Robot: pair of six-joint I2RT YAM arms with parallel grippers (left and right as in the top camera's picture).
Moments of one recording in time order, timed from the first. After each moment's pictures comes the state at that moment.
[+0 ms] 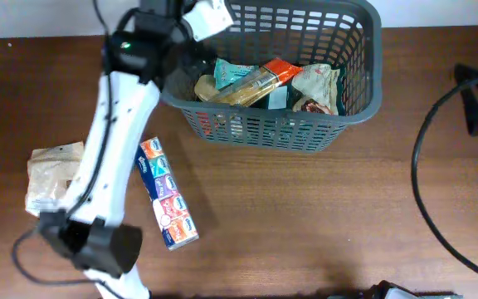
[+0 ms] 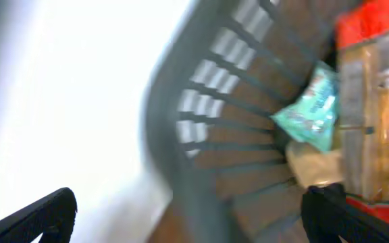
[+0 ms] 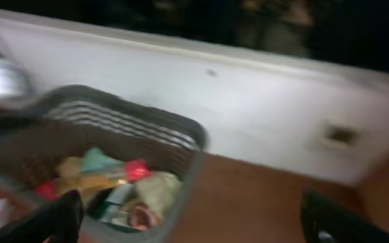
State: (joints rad) left arm -0.28 1.87 2.14 -0.86 -0.08 0.91; right arm -0.45 1.34 2.32 -1.34 -0.56 -0.30
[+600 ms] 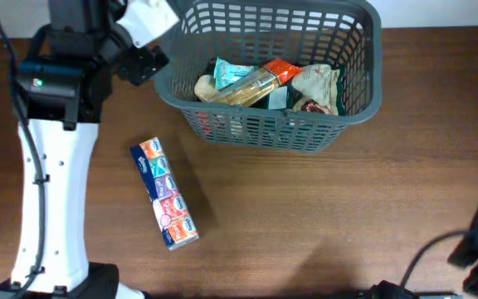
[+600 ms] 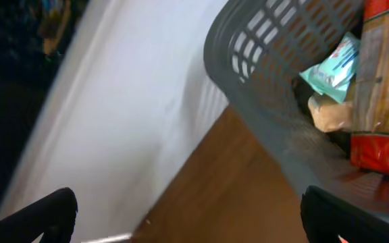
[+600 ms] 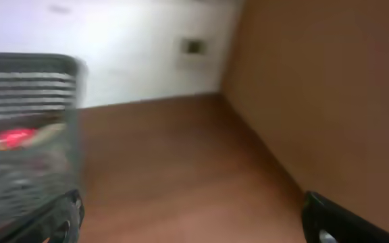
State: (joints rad) left arm -0.13 1.68 2.14 -1.05 -0.03 0.86; right arm -0.45 0.59 1.62 -1.31 0.07 -0.12
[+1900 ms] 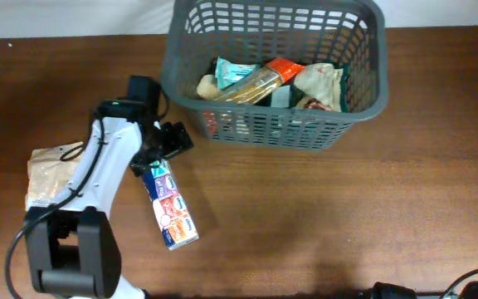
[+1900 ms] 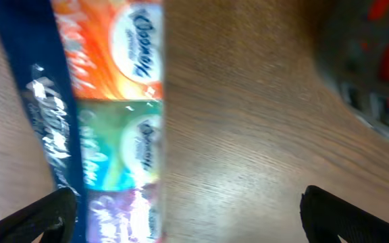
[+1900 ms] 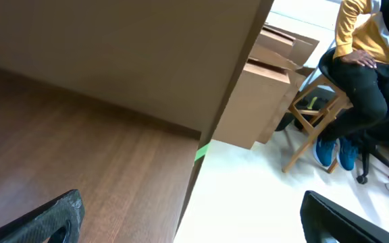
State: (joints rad) left arm -0.14 1.75 1.34 -1.02 0.07 -0.60; right arm -0.24 0.24 0.99 -1.41 1.11 0.39
